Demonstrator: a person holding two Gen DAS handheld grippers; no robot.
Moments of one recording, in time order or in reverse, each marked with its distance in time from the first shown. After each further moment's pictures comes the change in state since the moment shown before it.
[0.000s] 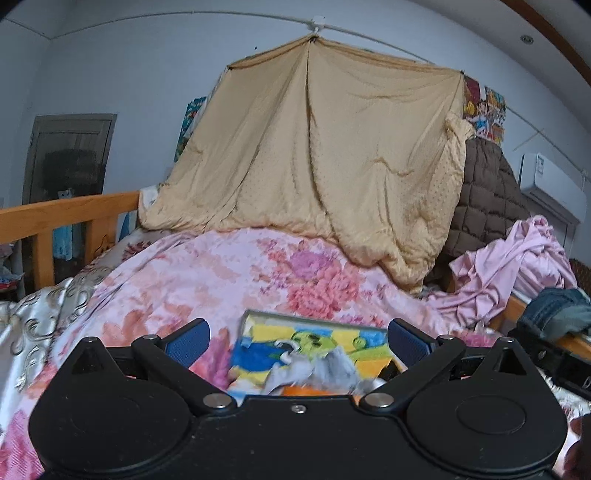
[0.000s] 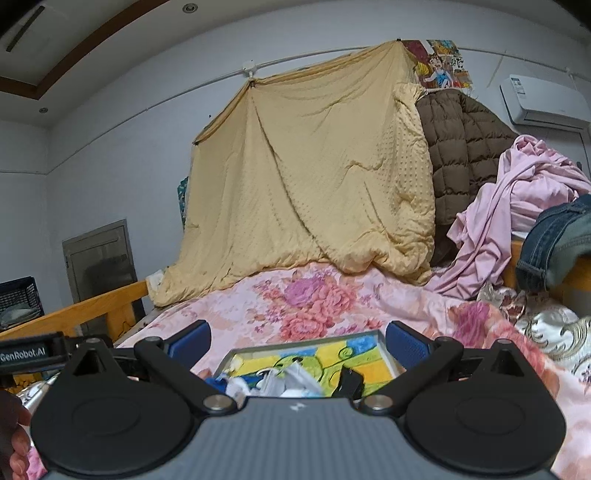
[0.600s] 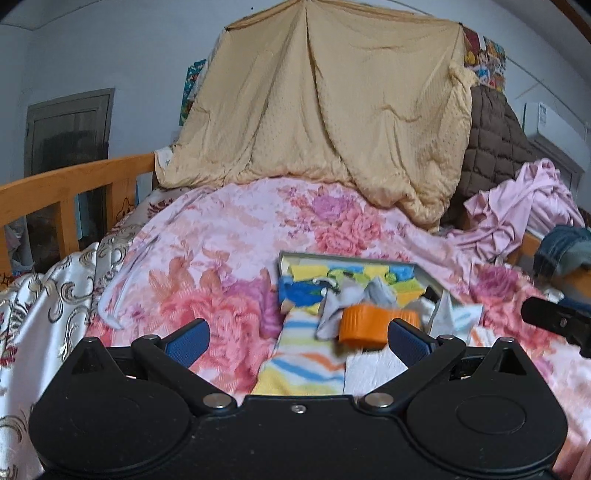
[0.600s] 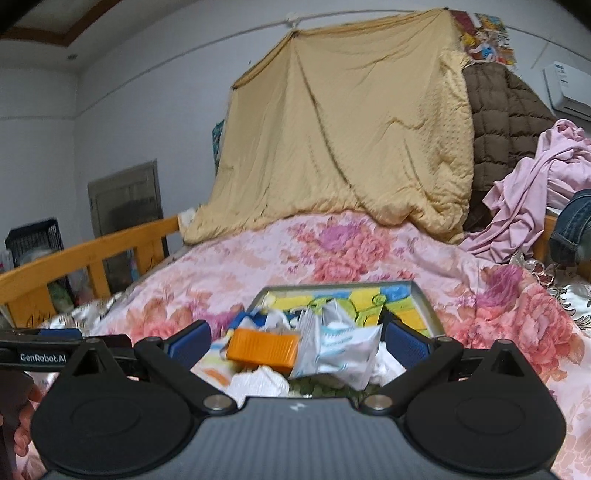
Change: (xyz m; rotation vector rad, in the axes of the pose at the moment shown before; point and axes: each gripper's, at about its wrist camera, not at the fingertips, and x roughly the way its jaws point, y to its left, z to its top) left arm -0.012 0.059 -0.038 0.082 0.152 0.014; right arm 0.003 0.047 -0.037 -0.119 0.177 0.062
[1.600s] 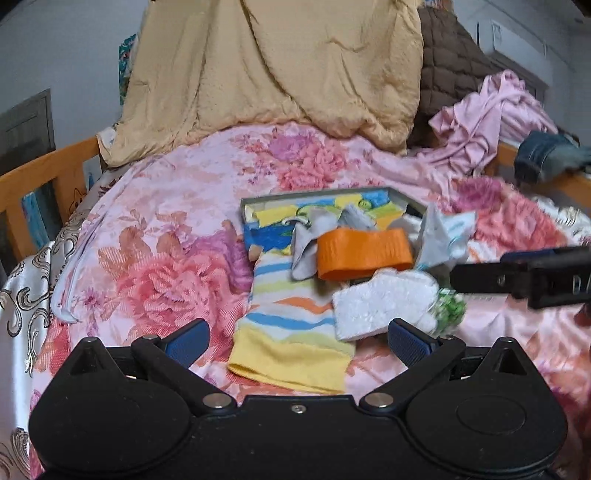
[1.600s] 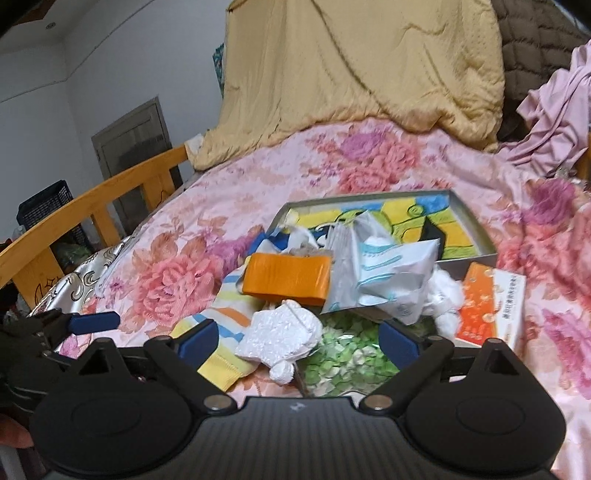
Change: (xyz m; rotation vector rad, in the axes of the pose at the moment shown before) left arm 0.048 -0.015 -0.023 0.201 0.173 -0.078; right arm 0.072 0.003 -0.013 0.101 0.291 0.094
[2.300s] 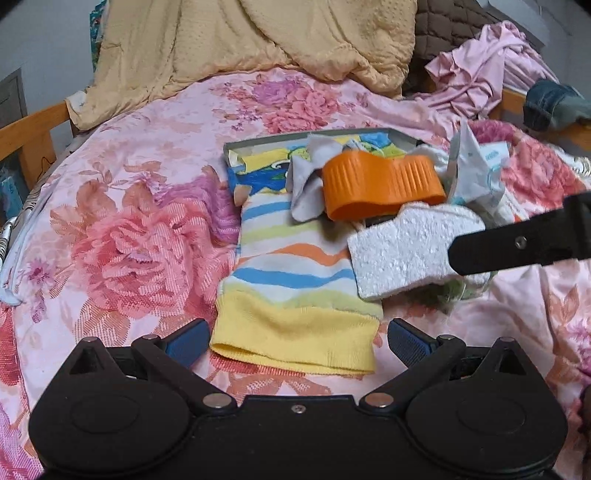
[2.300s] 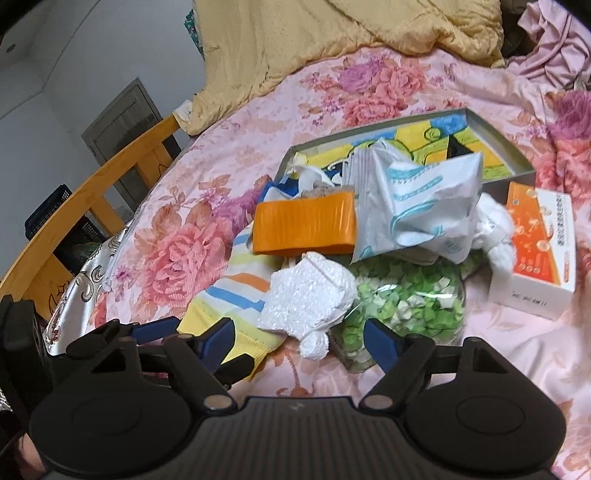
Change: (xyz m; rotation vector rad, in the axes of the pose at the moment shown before) left arm 0.066 0.010 -0.019 0.050 0.140 -0.040; right arm 0.045 -0.004 -0.006 0.177 0.174 0.080
